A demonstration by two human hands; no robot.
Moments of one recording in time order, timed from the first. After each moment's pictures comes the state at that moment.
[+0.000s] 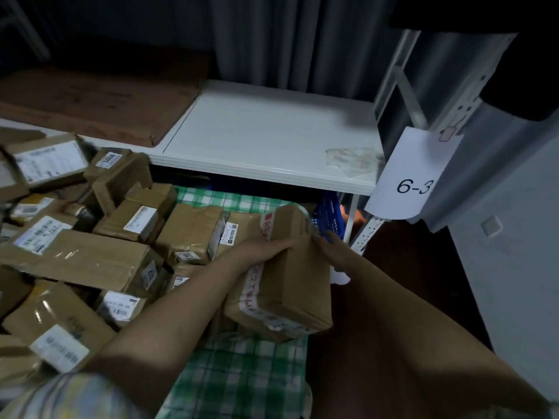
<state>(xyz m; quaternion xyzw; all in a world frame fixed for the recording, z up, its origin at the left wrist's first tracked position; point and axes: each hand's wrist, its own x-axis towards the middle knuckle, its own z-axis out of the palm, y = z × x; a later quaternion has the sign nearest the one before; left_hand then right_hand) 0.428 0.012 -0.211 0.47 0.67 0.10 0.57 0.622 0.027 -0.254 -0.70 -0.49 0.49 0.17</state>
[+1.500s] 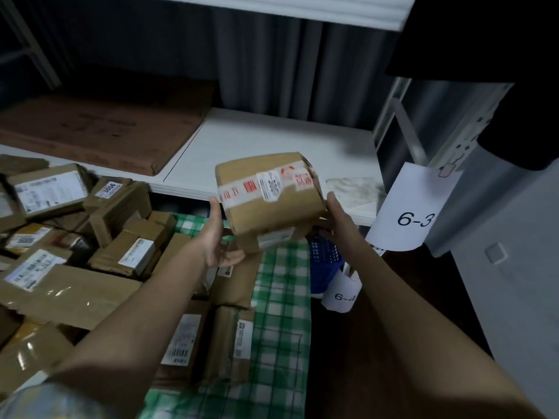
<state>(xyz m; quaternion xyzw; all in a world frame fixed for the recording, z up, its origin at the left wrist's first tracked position) 0.365 0.085 -0.184 0.20 0.64 0.31 0.67 0.617 0.089 -0.171 -0.55 -0.45 0.58 0.40</state>
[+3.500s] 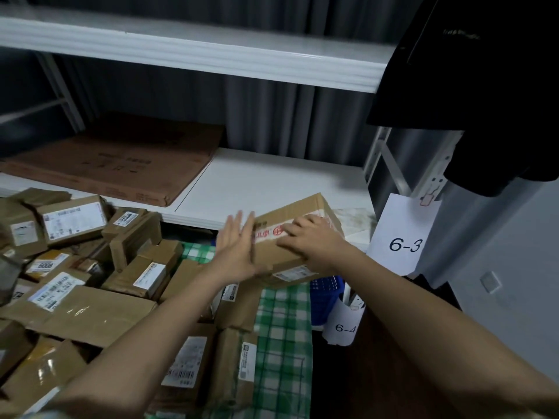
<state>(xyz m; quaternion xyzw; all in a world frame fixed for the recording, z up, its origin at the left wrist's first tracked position) 0.377 0.049 -0.151 0.75 0.61 0.15 0.20 0.576 0.074 -0.108 -0.38 -0.91 -0.11 -0.10</state>
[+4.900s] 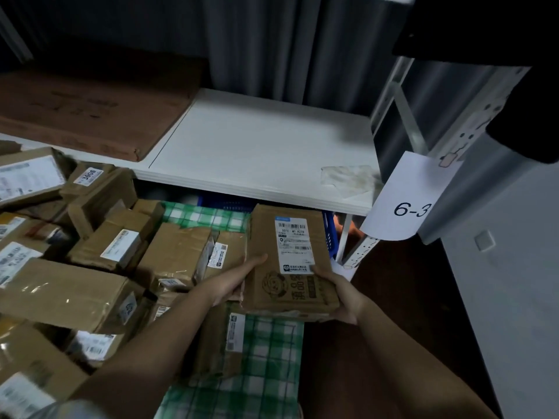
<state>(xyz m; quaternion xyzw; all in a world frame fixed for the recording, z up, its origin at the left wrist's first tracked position) 0.393 0.044 -0.270 0.39 0.57 0.14 0.71 0.657 0.025 -0.288 -0.55 -0.22 0.77 0.23</state>
